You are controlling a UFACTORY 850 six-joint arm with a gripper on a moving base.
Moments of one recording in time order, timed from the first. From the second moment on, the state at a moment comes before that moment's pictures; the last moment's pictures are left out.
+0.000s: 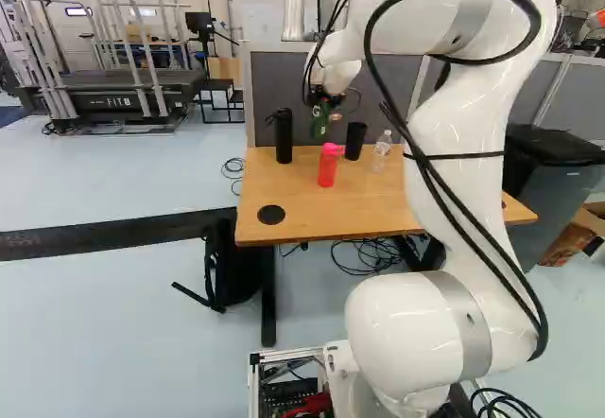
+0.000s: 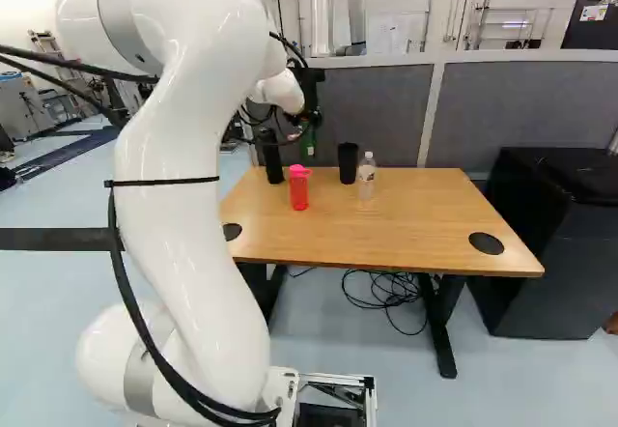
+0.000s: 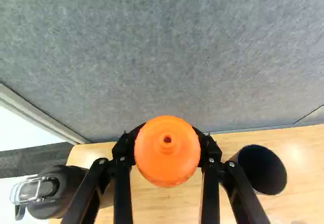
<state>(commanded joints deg) -1.7 -24.2 -76.6 5.0 4.7 0.0</state>
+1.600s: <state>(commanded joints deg) -1.5 3.6 -55.7 5.0 4.7 0.0</state>
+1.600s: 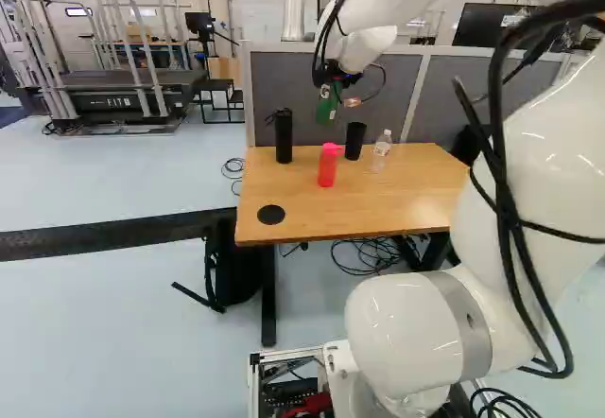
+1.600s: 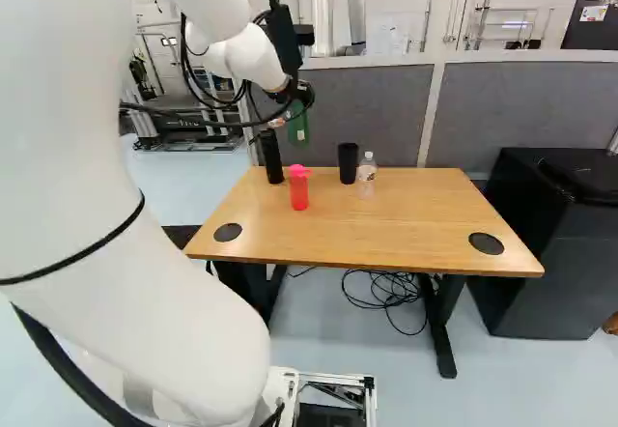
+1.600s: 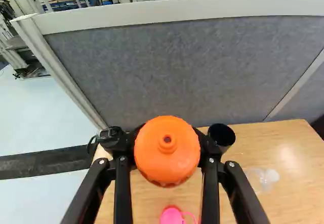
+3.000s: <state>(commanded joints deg) -1.6 10.7 -49.1 5.0 4.7 0.0</state>
